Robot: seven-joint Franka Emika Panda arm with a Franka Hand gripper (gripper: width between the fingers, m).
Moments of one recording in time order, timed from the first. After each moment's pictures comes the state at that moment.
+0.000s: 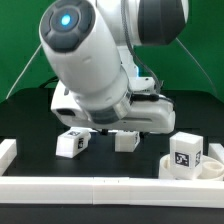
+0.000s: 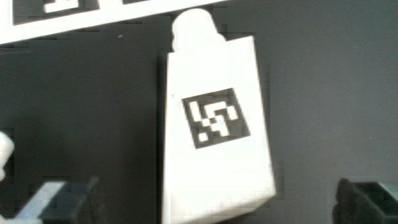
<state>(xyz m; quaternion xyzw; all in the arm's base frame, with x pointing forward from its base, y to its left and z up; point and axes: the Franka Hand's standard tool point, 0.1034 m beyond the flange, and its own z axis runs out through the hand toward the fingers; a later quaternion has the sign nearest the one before) 0.492 -0.015 0.028 -0.90 0.15 0.39 0.10</state>
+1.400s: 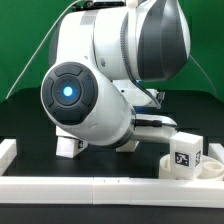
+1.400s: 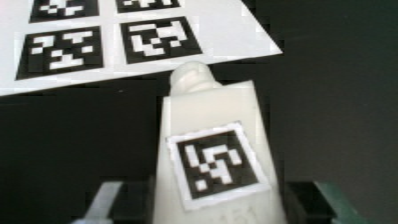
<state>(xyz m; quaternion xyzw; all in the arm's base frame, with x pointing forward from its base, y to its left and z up) 0.478 -0.008 0.017 -0.85 0.13 0.49 0.11</state>
